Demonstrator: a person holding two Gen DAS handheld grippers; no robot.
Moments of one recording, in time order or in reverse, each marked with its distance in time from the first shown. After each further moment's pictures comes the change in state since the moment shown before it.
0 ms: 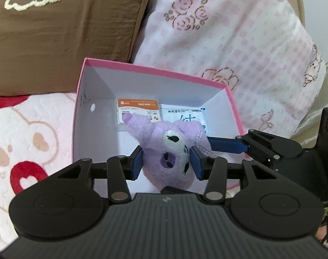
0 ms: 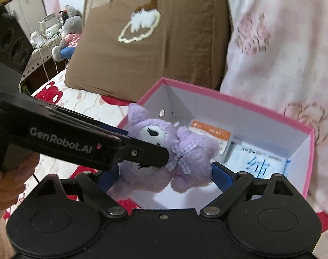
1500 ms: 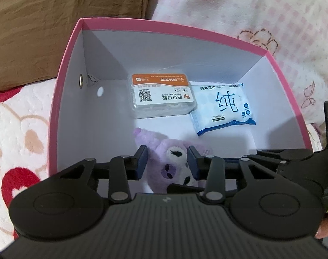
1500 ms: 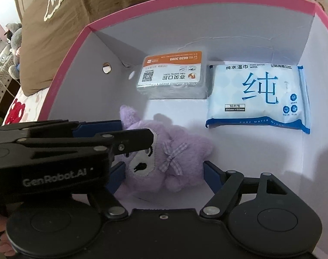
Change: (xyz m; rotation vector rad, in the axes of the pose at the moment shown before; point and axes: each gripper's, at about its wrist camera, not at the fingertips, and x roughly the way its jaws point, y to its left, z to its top) left arm 0.077 0.018 -0.026 0.091 0.030 0.141; right arm 0.087 -0.043 -0.047 0.361 0.169 -0.035
